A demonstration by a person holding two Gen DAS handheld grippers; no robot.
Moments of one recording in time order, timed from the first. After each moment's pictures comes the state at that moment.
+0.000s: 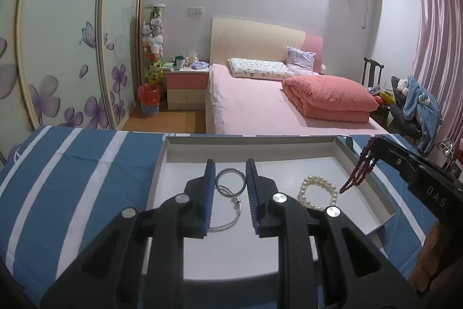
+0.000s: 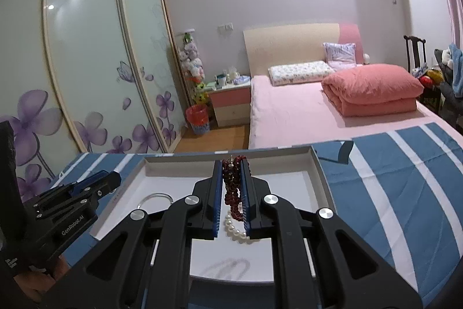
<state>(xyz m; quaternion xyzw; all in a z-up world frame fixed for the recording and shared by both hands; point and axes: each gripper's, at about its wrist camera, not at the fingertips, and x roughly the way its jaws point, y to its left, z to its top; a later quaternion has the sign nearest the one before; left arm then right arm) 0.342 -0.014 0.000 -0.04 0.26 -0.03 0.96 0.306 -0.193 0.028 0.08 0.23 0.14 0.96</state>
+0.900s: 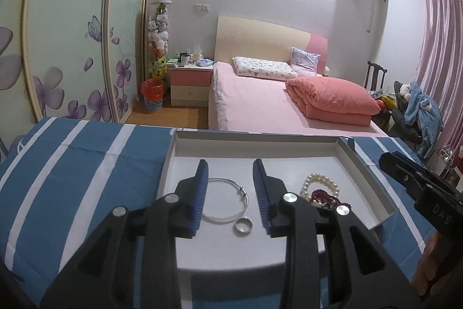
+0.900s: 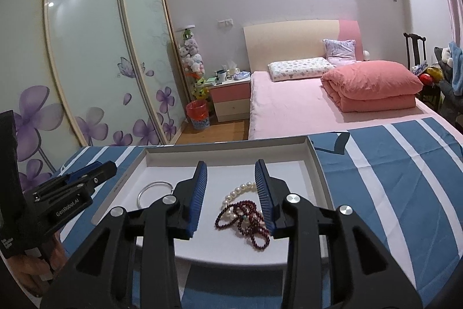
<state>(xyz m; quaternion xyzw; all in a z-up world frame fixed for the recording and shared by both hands) 0.327 0.000 0.005 -0.05 0.27 -0.02 0.96 0.298 -0.198 0.032 0.08 0.24 0.14 0.96</state>
